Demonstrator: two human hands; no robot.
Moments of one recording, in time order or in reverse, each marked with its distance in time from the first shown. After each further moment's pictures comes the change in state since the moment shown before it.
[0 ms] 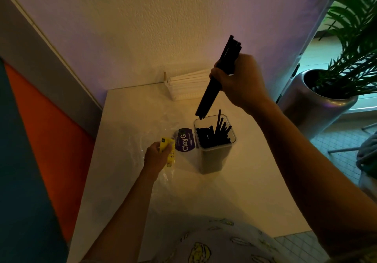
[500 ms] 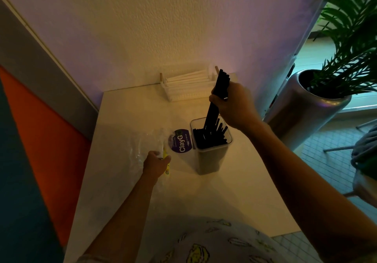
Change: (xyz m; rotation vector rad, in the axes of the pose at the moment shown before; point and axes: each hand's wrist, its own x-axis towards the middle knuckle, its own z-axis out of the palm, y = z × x) left_hand 0.007 -0.021 0.010 0.161 -0.048 -0.172; right_hand -0.026 0.036 0.016 -0.206 -0.098 0.082
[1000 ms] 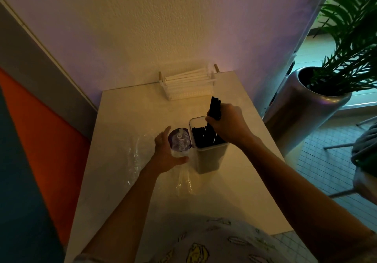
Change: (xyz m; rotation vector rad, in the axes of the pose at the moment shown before) left_hand -0.011 0.030 0.001 0.177 -0.237 0.434; right_hand -0.023 0.027 0.028 -0.035 -0.140 0.121
